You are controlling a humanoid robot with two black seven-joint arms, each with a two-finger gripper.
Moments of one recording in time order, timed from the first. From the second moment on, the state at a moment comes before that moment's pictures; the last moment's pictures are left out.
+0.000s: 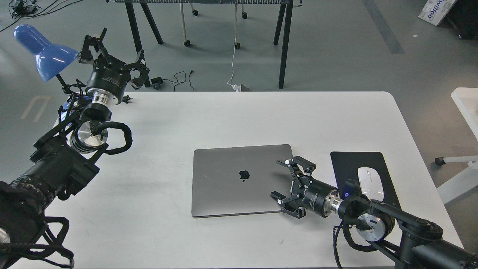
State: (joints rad) left arm -0.82 0.22 -0.80 -0.48 -0.15 -0.49 -0.42; right arm 0.42 -0.31 0.45 1.05 -0.20 0.29 0.08
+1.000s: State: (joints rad) left arm -0.82 0.22 -0.80 -0.48 -0.15 -0.49 -0.42; right arm 0.62 -0.31 1.18 0.80 -0.03 0.37 0.04
